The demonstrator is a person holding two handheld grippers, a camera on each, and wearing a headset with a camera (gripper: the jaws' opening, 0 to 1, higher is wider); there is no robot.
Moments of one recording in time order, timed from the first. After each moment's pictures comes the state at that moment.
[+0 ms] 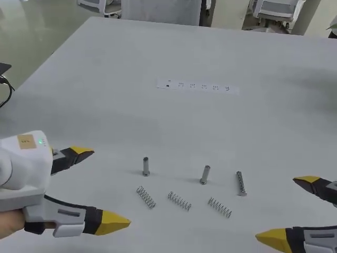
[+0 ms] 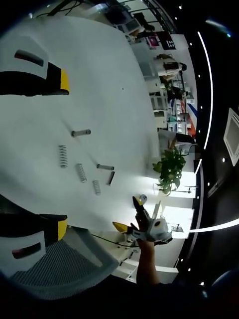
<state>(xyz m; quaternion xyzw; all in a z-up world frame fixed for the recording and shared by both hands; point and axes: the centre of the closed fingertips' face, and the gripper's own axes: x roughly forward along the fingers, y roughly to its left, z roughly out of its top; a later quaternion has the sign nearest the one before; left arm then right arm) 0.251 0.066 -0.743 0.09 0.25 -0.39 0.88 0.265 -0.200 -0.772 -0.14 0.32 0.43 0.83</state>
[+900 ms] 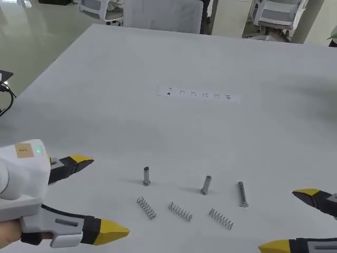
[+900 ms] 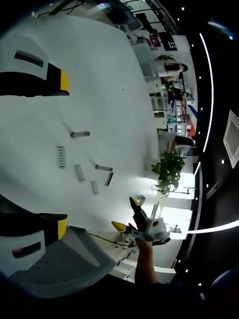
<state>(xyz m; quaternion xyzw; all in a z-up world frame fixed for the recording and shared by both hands) 0.254 0.069 -0.740 0.08 0.25 -0.39 0.88 0.268 -0.201 -0.773 -0.13 0.33 0.44 0.83</state>
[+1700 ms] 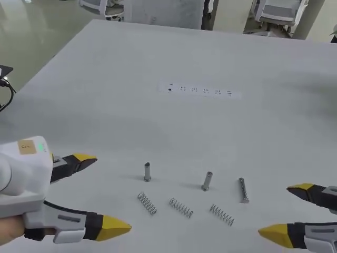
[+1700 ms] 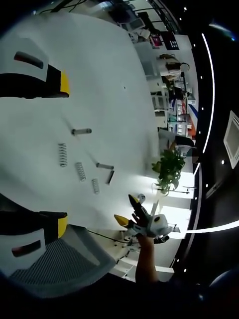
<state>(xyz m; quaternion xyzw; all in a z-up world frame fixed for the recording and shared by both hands) 0.251 0.063 -0.746 0.07 0.25 -0.40 0.88 0.275 -0.199 -0.775 -0.13 0.35 0.43 0.82</state>
